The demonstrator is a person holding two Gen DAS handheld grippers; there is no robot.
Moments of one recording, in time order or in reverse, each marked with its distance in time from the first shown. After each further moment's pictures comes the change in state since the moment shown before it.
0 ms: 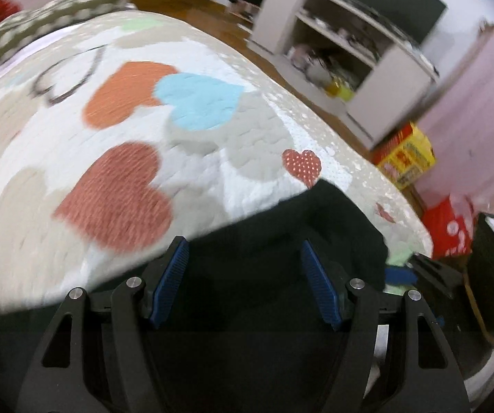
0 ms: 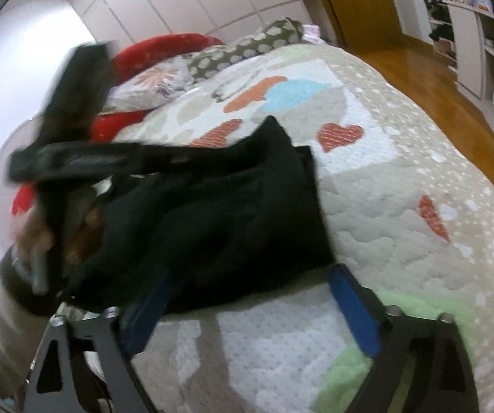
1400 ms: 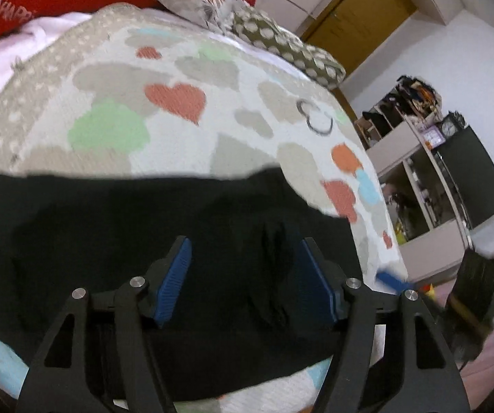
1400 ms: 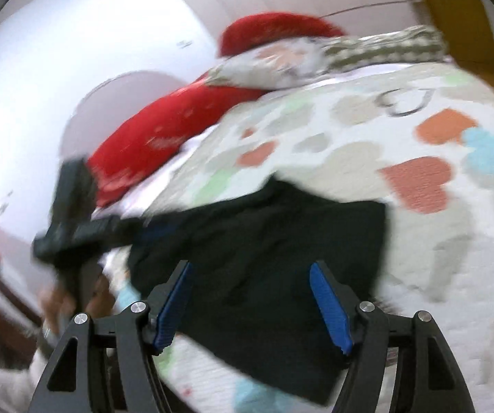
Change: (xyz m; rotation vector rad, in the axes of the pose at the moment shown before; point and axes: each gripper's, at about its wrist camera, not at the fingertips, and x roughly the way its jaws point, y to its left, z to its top) left arm -0.190 0.142 -0.212 -0.701 -0.348 0.160; right arm 0.048 0.160 0.040 -0.190 0.077 0.296
